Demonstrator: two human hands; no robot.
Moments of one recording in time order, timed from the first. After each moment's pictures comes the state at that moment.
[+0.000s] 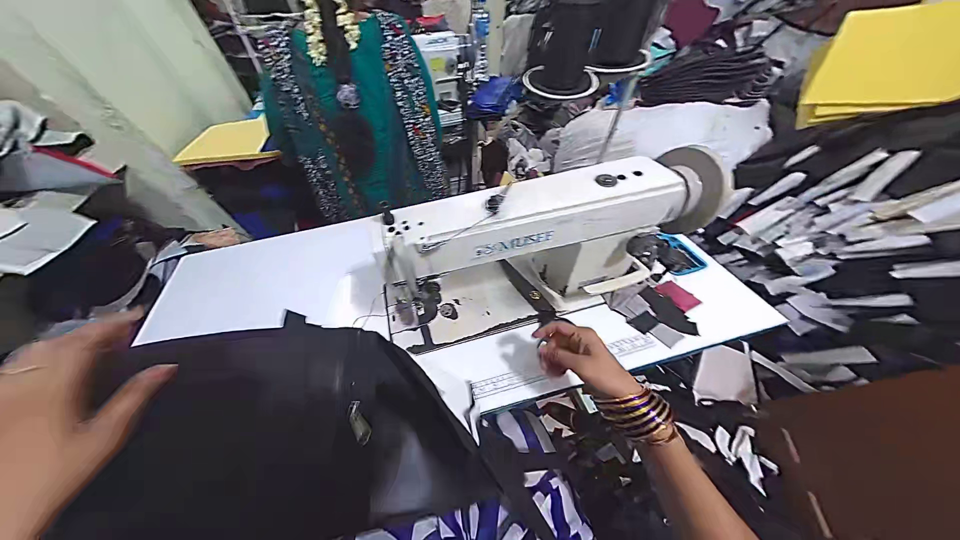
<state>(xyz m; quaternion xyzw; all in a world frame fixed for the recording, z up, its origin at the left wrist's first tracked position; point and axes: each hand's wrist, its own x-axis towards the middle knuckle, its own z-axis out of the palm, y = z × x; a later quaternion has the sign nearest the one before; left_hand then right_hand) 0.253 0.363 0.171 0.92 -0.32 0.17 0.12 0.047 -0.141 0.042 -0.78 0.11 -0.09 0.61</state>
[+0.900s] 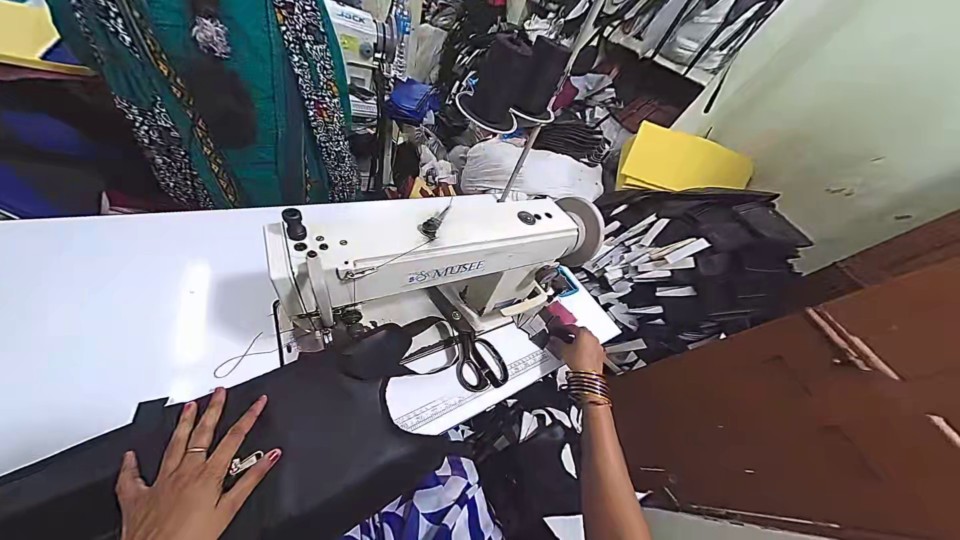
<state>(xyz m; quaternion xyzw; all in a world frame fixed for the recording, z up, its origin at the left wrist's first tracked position) 0.234 0.236 -0.029 0.92 -0.34 0.01 0.21 0.007 -0.276 0.035 -0.83 0.53 -0.09 0.13</state>
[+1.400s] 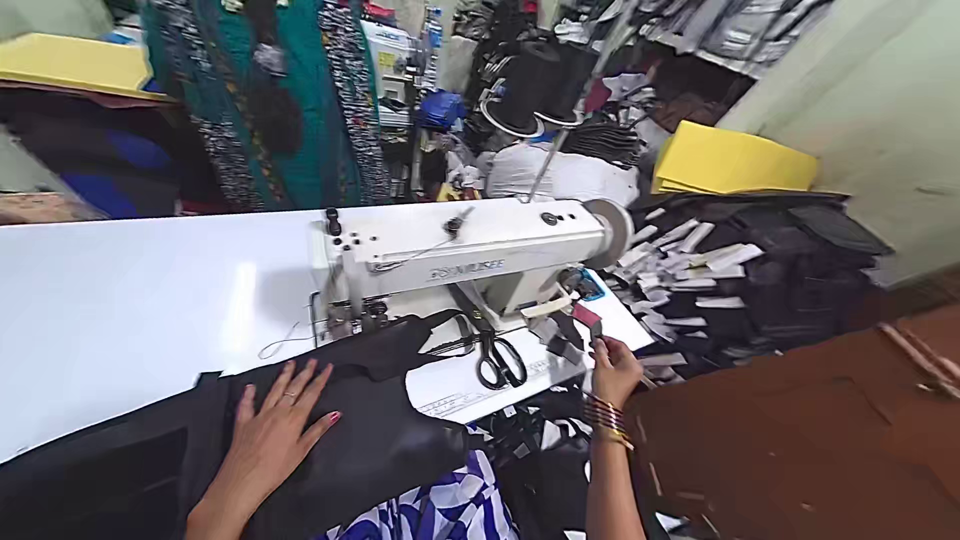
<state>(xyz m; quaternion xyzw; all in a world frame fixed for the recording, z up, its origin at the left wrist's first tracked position) 0.230 0.189 -0.005 0.89 -0.41 0.01 0.22 -0.002 -0.239 0.009 -0.71 0.40 -0.50 0.29</state>
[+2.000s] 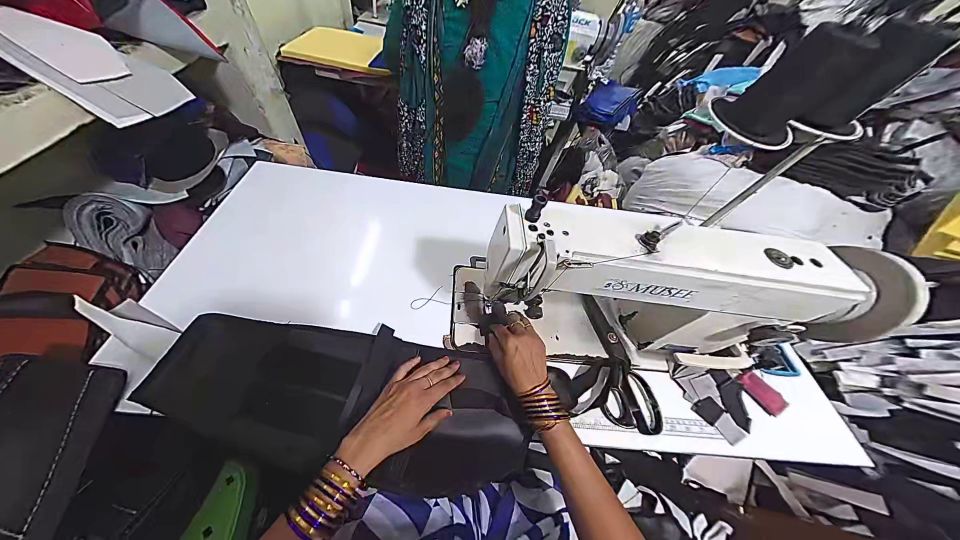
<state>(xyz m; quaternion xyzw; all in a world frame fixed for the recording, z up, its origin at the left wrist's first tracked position) 0.204 0.224 -0.021 0.84 -0.47 -0.04 0.28 0.205 -0.017 -0.019 -0.96 -0.01 -0.24 0.12</state>
